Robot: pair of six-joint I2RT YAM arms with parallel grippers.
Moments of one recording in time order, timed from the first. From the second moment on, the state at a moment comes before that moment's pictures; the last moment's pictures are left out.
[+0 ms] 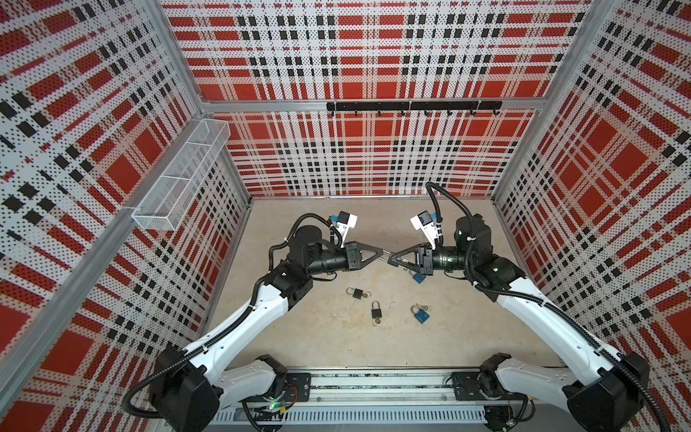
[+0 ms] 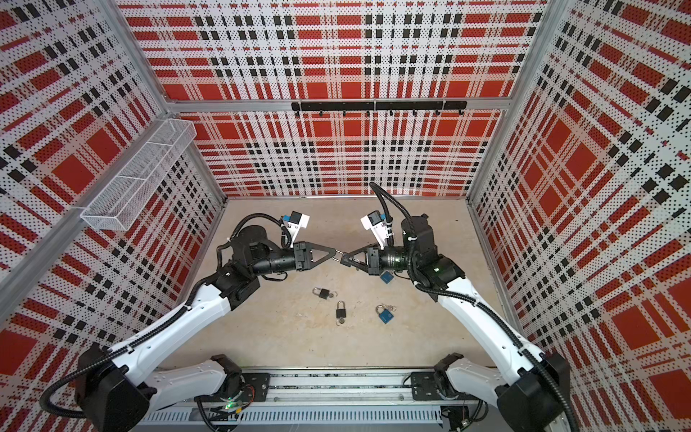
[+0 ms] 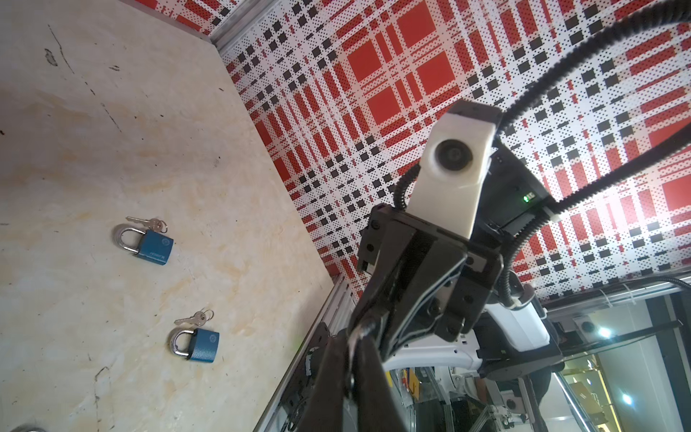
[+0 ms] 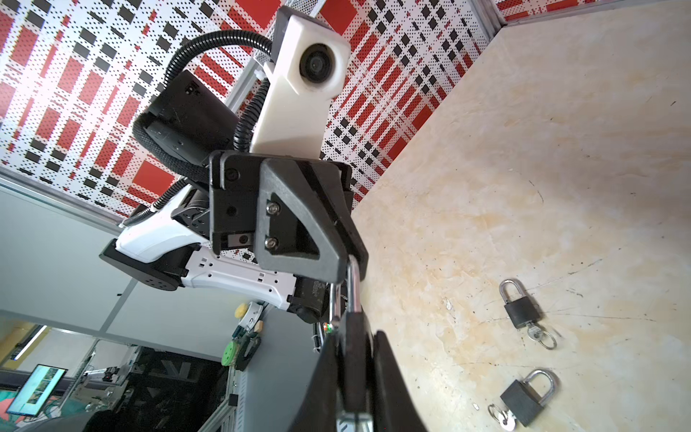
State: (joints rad) left arm -0.56 1.16 0.92 0.10 0.75 -0.91; right arm 0.50 1.15 1.03 -0.22 -0.89 0.53
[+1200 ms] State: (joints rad) left arm -0.62 1.14 0.89 0.20 0.66 -0.87; right arm 0.46 1.16 0.90 0.20 -1.01 0.98
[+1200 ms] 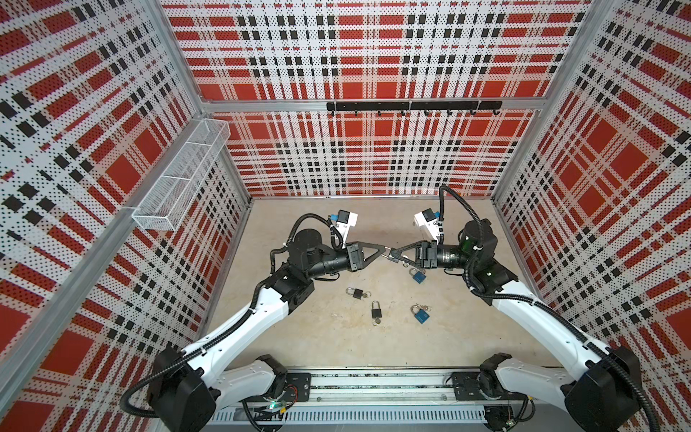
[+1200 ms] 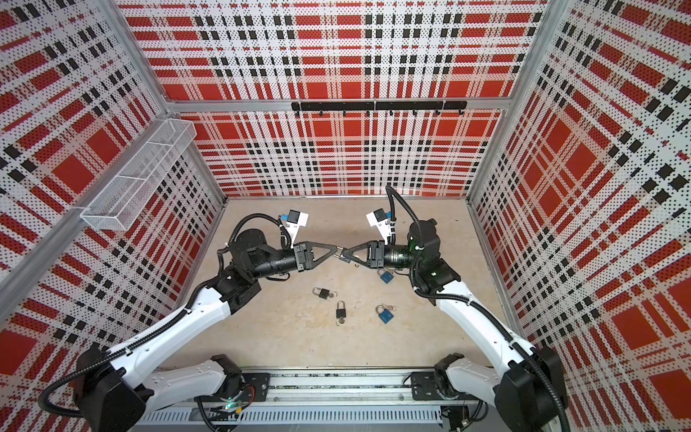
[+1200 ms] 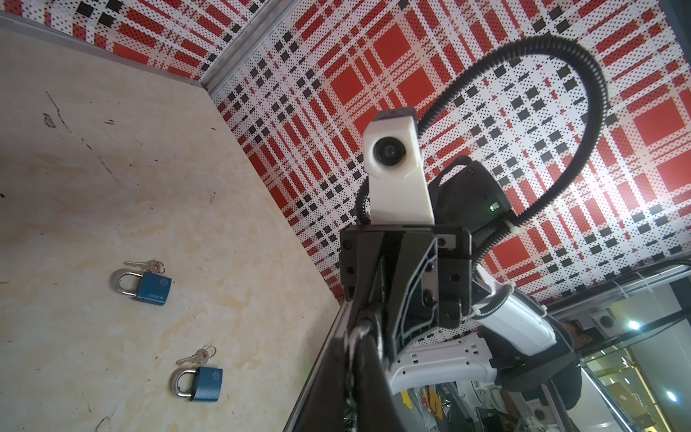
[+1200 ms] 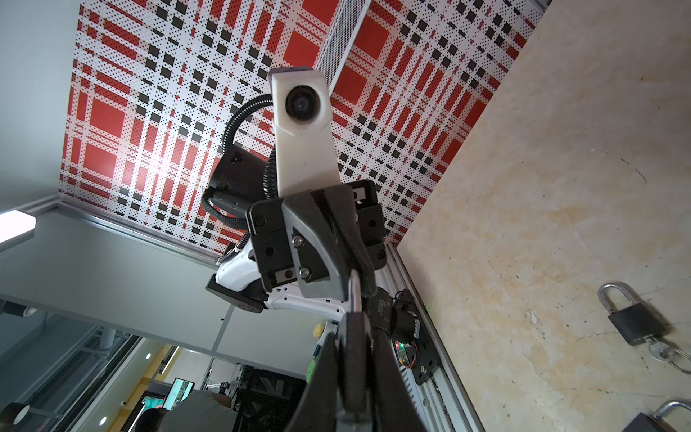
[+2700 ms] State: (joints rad) left arm -0.69 1.04 0.78 0.18 0.50 -0.94; right arm 0.51 1.16 0.90 0.06 -0.97 0.79
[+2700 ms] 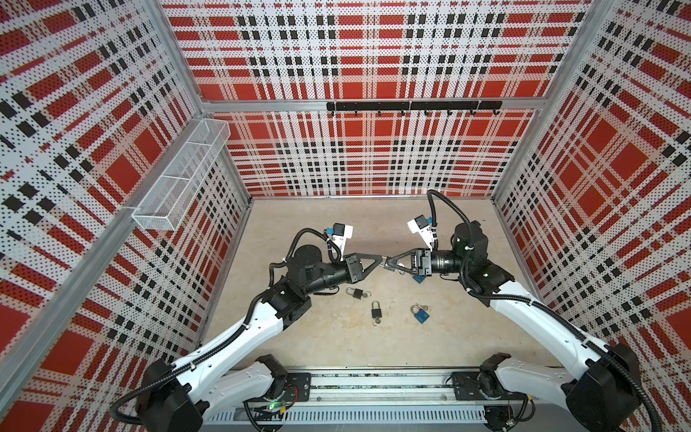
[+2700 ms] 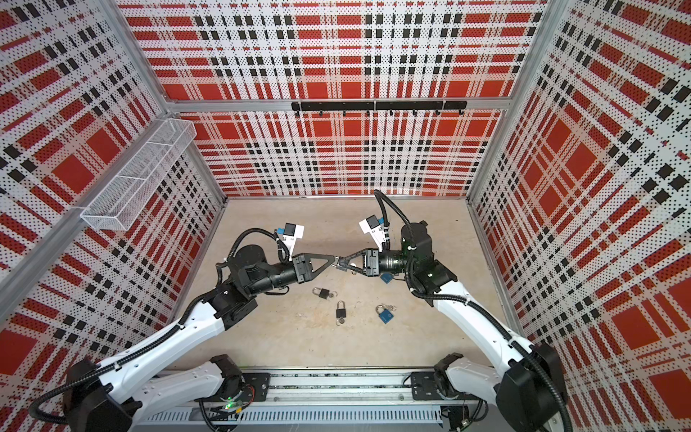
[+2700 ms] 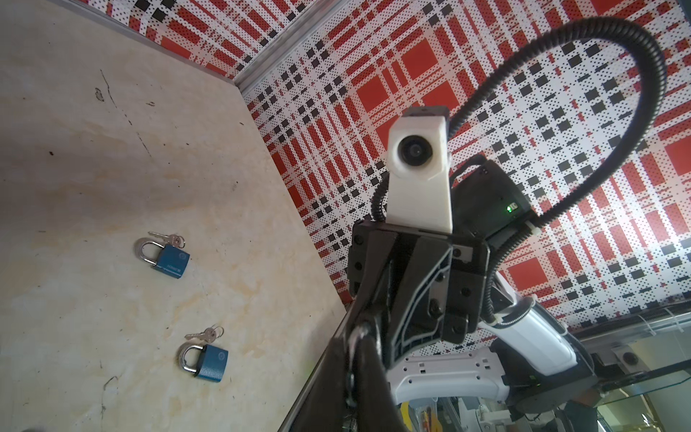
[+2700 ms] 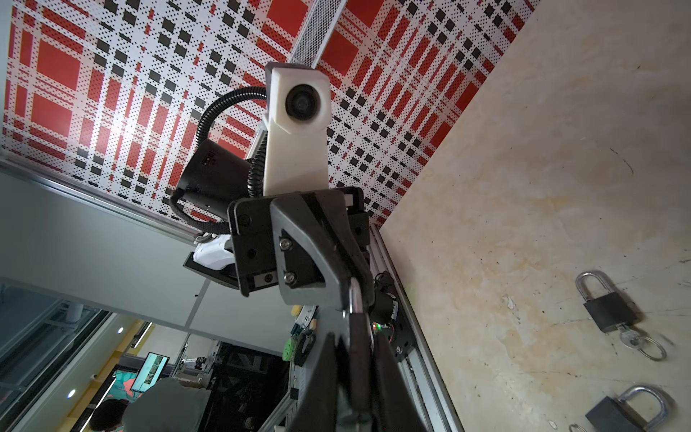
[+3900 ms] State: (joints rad) left arm -0.56 1.05 0.79 0.22 0.61 -0.99; right arm 0.52 1.08 0.87 0.05 -0.83 0.71
